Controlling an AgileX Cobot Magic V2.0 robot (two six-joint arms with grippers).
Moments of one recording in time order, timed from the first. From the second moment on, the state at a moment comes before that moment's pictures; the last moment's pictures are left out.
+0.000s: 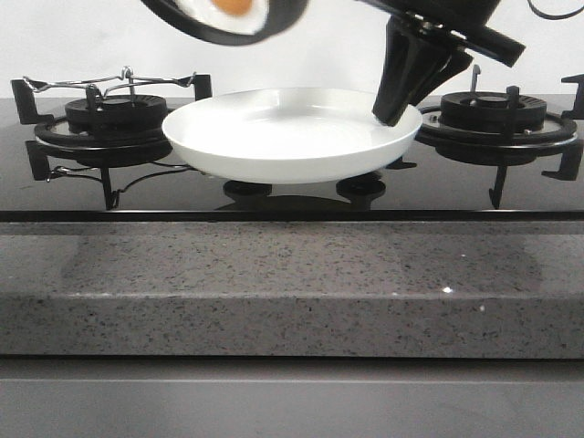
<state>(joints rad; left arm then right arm) -0.07 1.42 -1.48 -0.91 0.98 0.57 0.28 1.79 -1.59 0.40 1.09 -0.15</state>
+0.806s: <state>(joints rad) -0.43 1.41 -1.48 -0.47 0.75 0.66 0.28 1.79 -1.59 0.40 1.09 -0.15</state>
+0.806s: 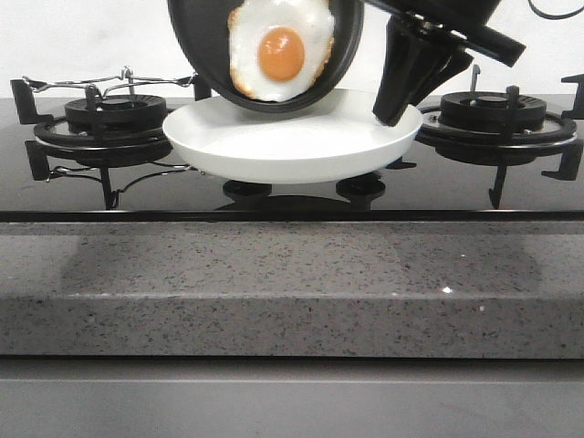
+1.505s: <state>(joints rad) -0.43 1.37 -1.48 -0.44 0.74 0.80 0.28 1.79 -1.59 0.40 1.09 -0.15</state>
